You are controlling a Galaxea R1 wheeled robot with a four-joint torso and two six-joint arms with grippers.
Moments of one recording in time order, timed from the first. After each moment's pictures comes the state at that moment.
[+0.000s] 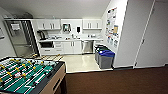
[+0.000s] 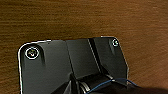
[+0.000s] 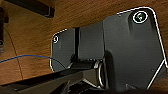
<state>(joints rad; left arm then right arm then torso) 1.41 2.74 -2.26 2.83 0.03 -2.83 -1.50 2.72 -2.19 0.04 0.03 0.01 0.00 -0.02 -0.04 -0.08</state>
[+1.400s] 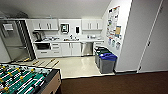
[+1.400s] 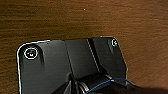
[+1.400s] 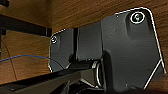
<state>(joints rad) 1.41 2.74 -2.25 2.83 0.03 -2.83 -1.50 2.72 -2.20 0.04 0.03 0.01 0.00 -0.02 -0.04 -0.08</state>
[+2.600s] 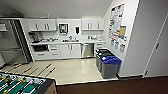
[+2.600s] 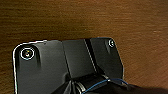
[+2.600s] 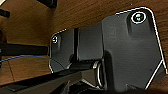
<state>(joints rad) 1.41 2.73 -2.21 2.83 0.03 -2.83 -1.50 2.72 -2.20 0.04 0.03 0.01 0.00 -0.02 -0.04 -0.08</state>
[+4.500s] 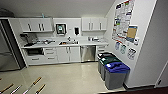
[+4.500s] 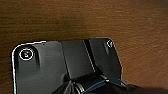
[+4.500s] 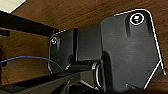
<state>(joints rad) 1.41 2.71 -2.18 2.83 0.04 -2.83 -1.50 2.71 -2.19 0.04 0.03 0.01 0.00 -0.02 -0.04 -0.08</state>
